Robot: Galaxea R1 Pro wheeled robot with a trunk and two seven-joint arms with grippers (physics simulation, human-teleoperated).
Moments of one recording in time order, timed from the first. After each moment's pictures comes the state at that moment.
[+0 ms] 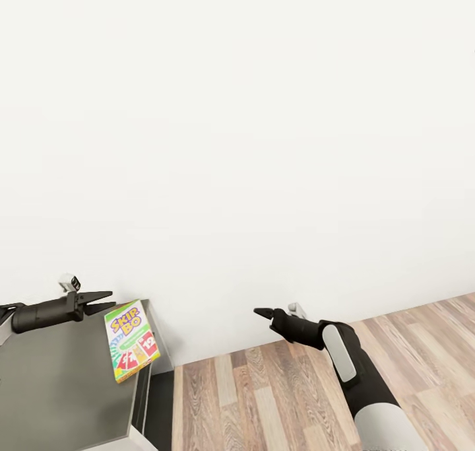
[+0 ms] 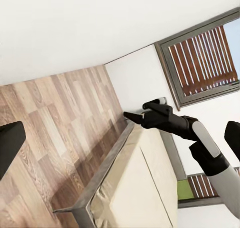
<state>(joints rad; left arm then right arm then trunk) -0.88 0.63 -0.30 -0.38 0.57 0.68 -1.54 -0.55 0.06 -0.10 -0.96 -0.60 0.87 0.36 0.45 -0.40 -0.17</state>
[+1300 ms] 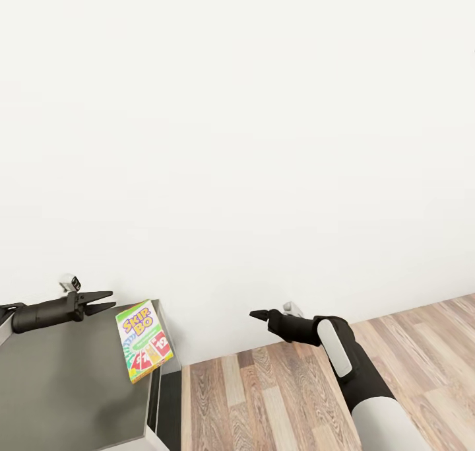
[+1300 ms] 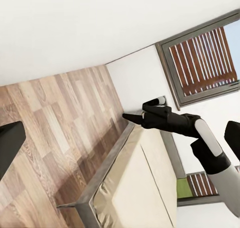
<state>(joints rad) -0.88 0.63 -0.30 -0.38 0.57 0.69 -1.54 -0.57 0.06 -0.04 -0.97 -0.61 0.92 0.29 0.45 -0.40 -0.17</state>
